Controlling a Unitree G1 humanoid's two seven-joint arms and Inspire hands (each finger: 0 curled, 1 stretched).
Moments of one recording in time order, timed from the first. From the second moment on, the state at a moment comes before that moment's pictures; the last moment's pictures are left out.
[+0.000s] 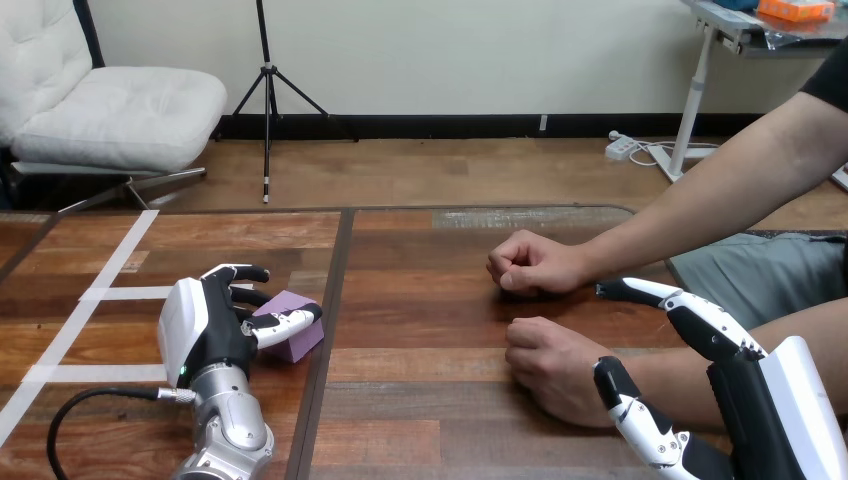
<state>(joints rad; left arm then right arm) -0.62 0.16 -0.03 1.37 0.32 -0.33 0.59 0.54 -0.20 -0.12 -0.31 -0.48 -0.67 -0.12</state>
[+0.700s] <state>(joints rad) -0.62 0.16 -0.03 1.37 0.32 -0.33 0.59 0.54 -0.20 -0.12 -0.31 -0.48 -0.67 -0.12</state>
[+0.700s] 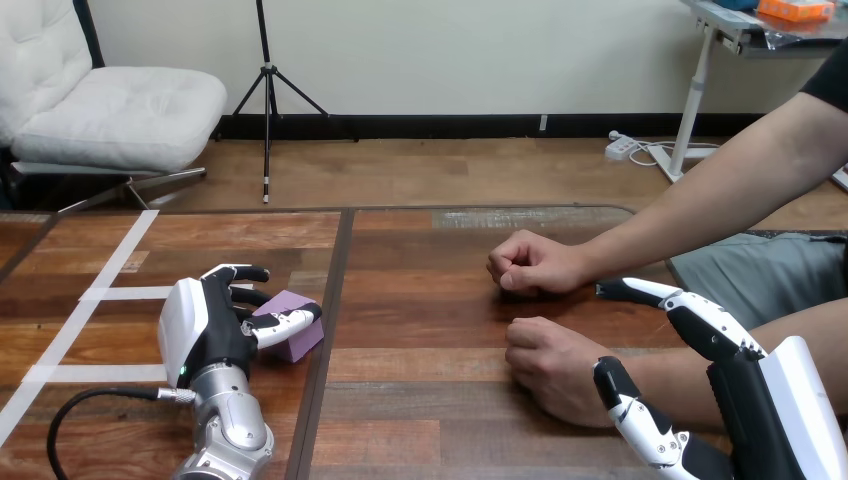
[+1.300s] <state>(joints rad) -0.62 0.15 -0.02 1.37 0.32 -0.34 0.59 0.54 -0.20 -0.12 -0.31 -0.48 -0.67 -0.12</state>
